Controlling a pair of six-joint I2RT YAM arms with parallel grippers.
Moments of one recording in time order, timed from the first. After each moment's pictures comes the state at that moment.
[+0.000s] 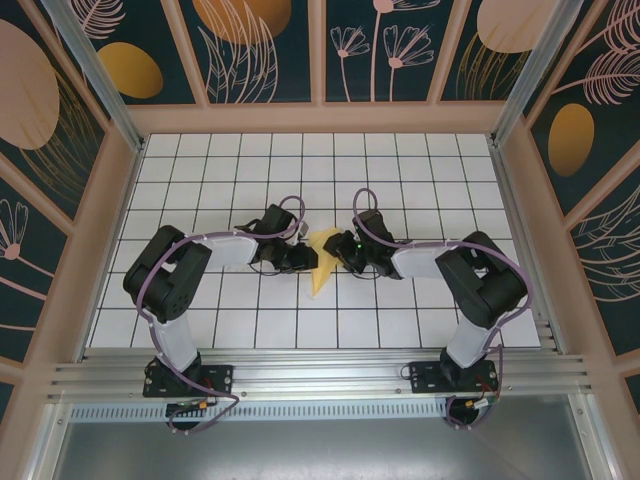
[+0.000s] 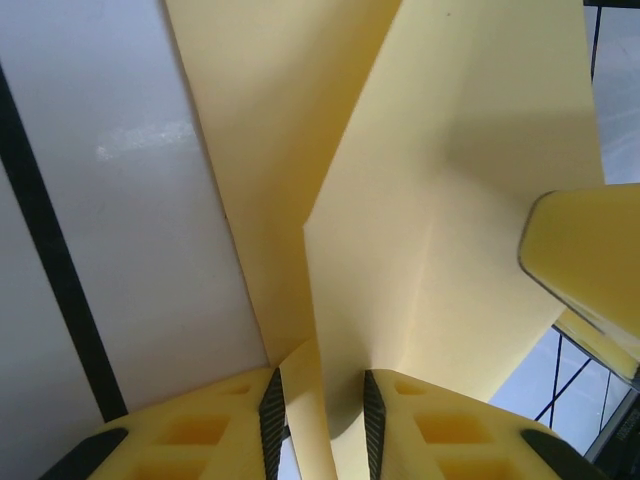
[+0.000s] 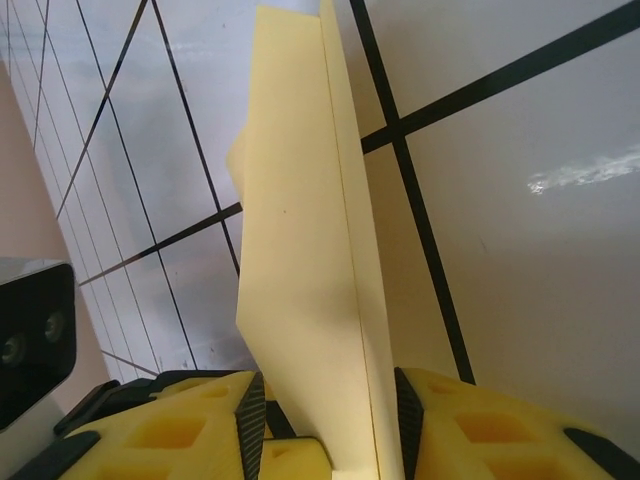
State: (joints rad) left arm -0.58 1.84 0.94 -0.16 0.52 -0.64; right arm 0.63 1.74 0.75 0.24 -0.32 1.19
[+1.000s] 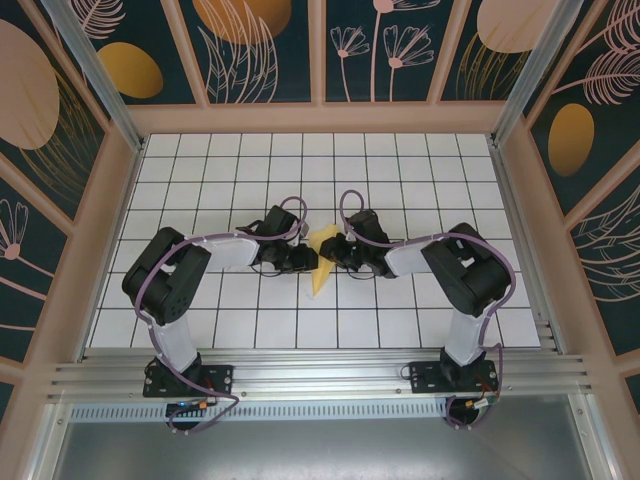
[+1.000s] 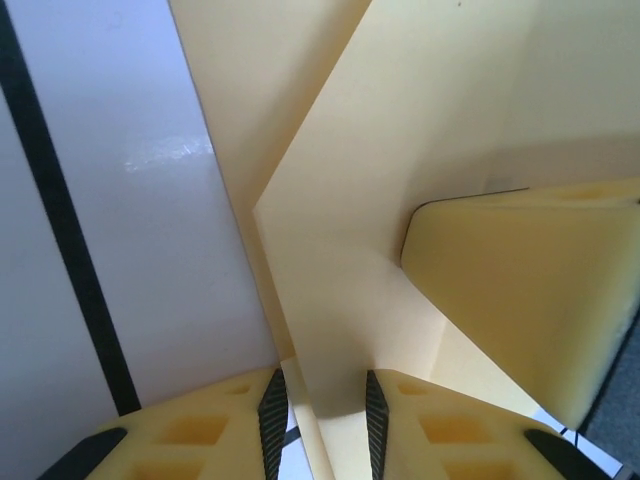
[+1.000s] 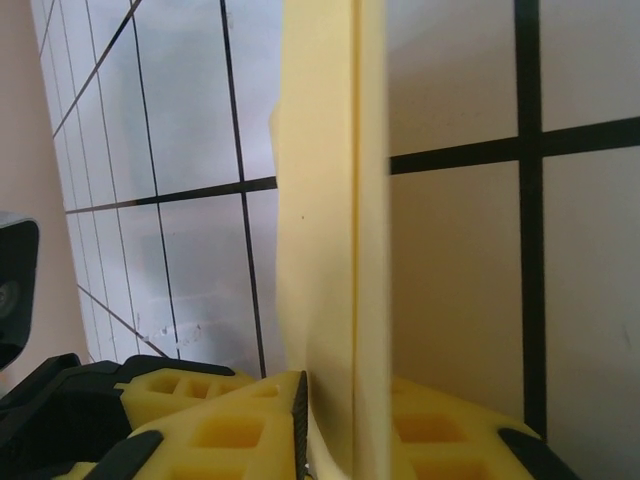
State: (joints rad) left arm -0.59 1.82 0.94 -0.17 0.44 -0.64; right arm 0.63 1.84 0.77 0.36 -0.41 1.01
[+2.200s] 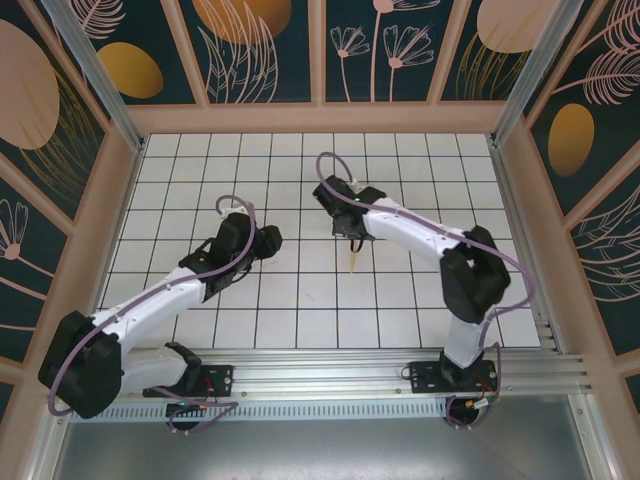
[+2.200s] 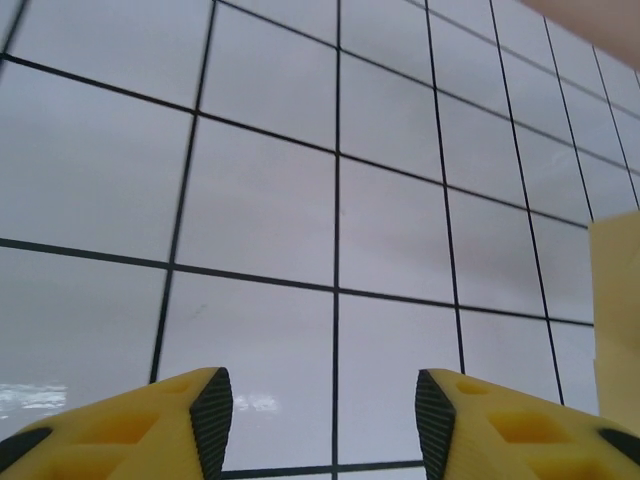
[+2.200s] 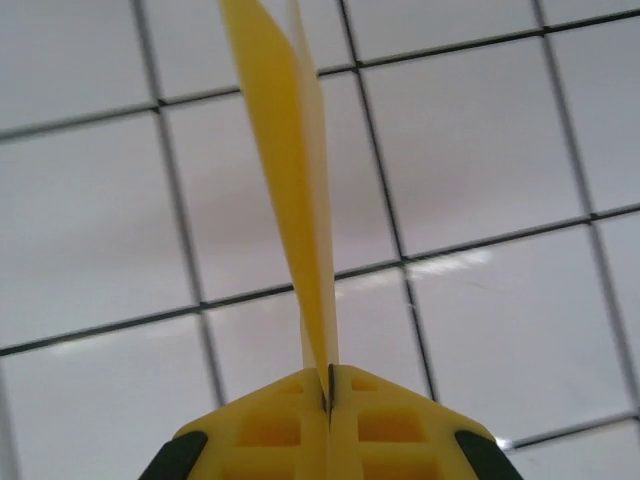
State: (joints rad) left arm -0.58 1.18 0.66 -0.13 -0.17 -0.75; right arm 0.79 1.87 1.47 -0.94 0.48 0.88
